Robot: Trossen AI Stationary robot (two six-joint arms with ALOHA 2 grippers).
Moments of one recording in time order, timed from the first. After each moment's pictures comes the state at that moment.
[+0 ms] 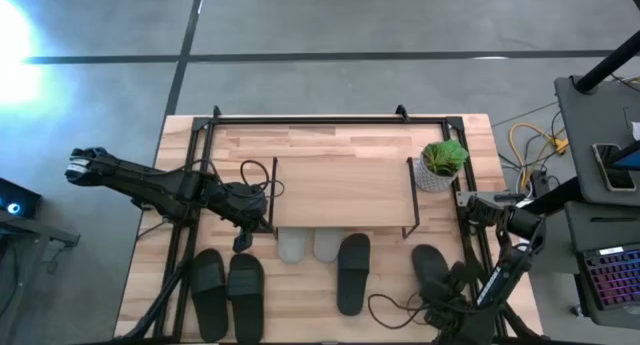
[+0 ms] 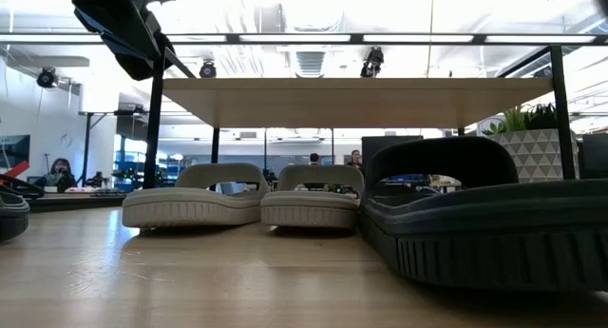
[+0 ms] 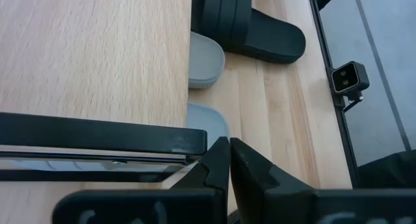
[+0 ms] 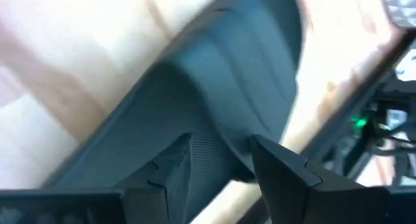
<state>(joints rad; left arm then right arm) -0.19 1.01 0.78 -0.50 0.12 -0.35 1.10 1.98 1.38 -1.44 0.16 1.66</state>
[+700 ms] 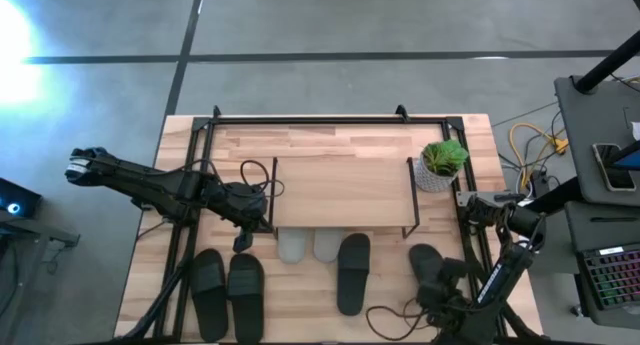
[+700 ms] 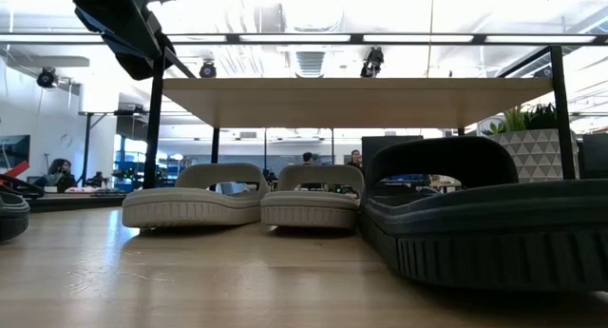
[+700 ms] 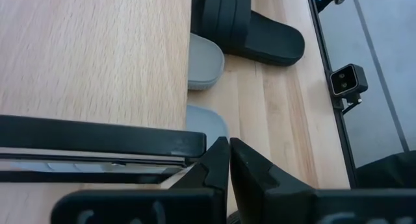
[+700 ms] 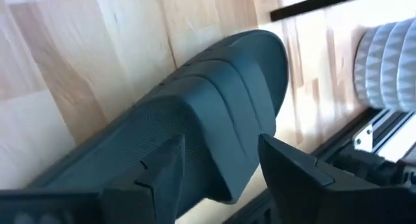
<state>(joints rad) -0.19 1.01 0.78 -0.50 0.12 -0.36 1.09 1.97 1.43 -1.50 0.26 1.38</state>
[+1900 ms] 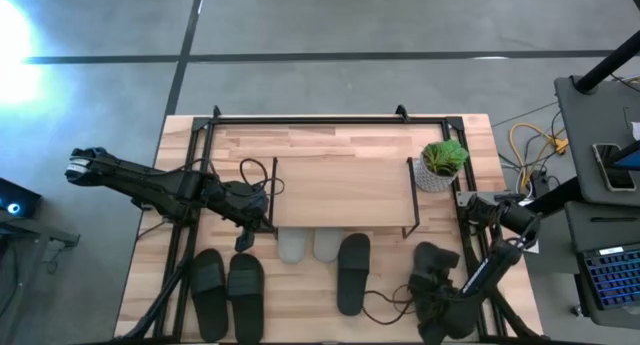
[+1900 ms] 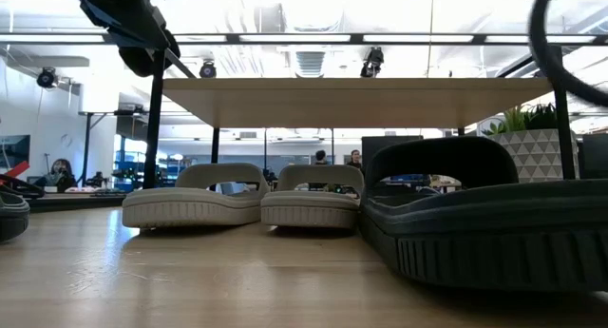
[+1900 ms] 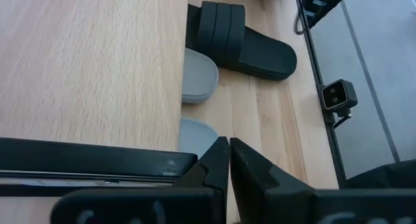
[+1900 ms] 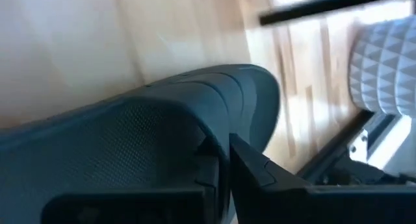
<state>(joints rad) -0.19 1.01 0.78 -0.45 0.12 -0.39 1.00 1.96 1.34 -1.43 0.27 1.33</state>
